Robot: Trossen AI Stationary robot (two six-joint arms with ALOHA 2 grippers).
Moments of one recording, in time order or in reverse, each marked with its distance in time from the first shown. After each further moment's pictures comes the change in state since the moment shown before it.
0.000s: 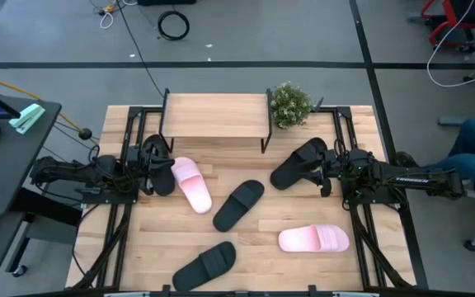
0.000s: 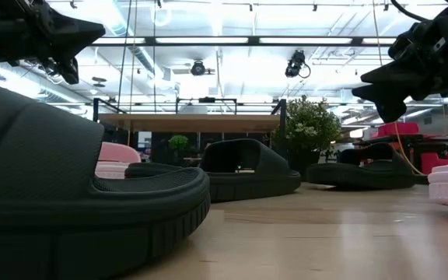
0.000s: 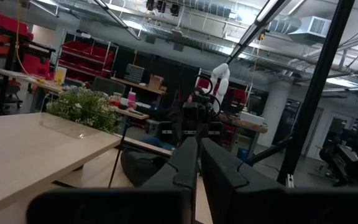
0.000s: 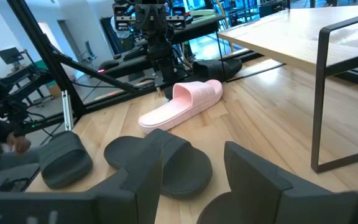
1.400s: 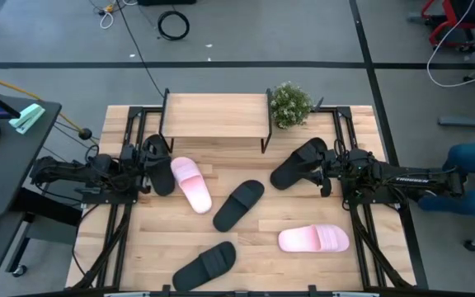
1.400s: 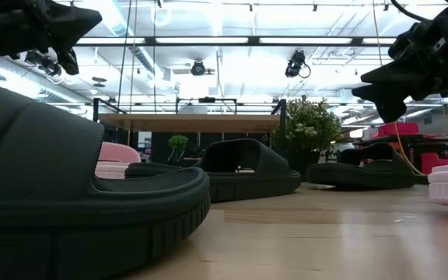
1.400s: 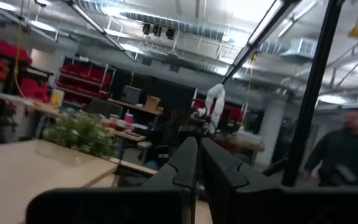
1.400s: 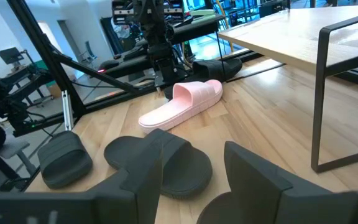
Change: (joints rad) left arm 0.000 0.000 0.000 0.100 -0.002 0.057; right arm 0.000 0.000 0.000 0.000 0.000 0.000
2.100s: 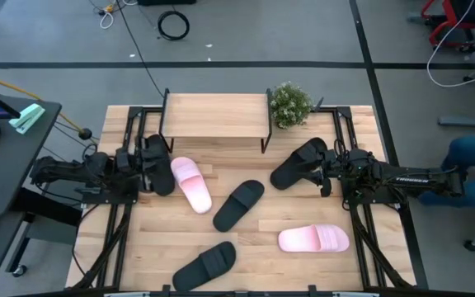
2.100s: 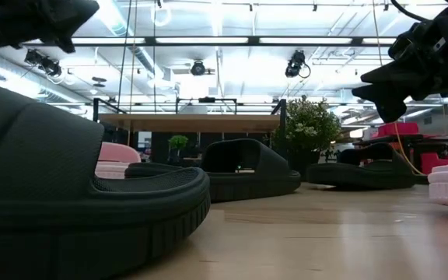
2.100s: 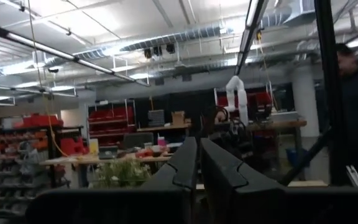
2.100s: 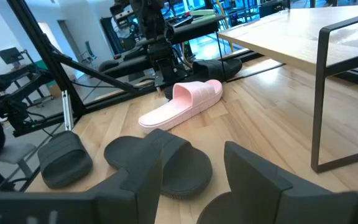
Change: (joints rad) left arm 0.000 0.000 0.053 -0.003 0.001 0.403; right arm 0.000 0.000 0.000 0.000 0.000 0.000
